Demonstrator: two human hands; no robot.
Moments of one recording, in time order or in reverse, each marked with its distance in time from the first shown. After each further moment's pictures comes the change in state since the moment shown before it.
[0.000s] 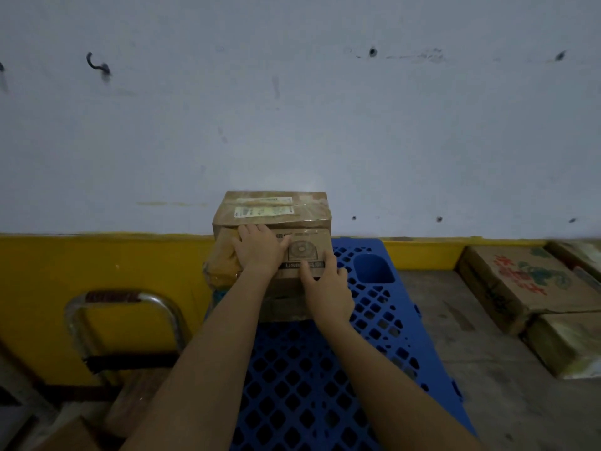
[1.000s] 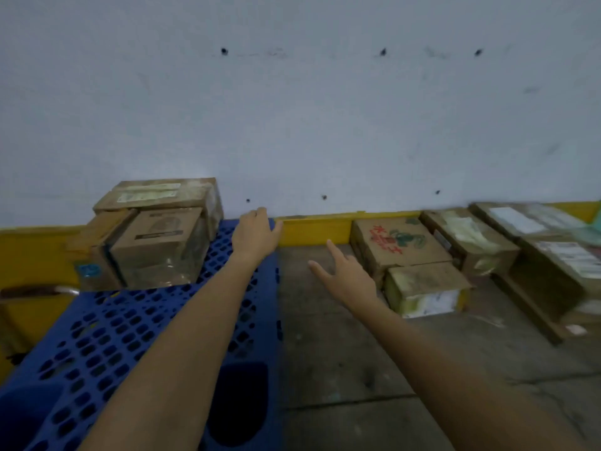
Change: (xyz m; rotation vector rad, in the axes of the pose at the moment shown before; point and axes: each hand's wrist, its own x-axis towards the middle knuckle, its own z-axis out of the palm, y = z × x) left_hand -0.145 0.228 -0.019 -0.355 -0.055 0.260; right_hand 0.004 0.226 -0.238 -0.216 -0.119 -0.158
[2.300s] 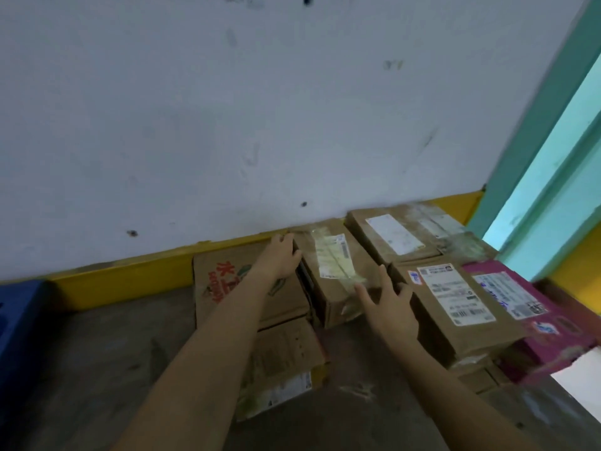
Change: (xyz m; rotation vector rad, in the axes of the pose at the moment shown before) left_hand 0.162 0.310 0.297 -0.098 -0.556 0.221; right_hand 0.130 0.363 -0.143 0.054 0.292 0.531
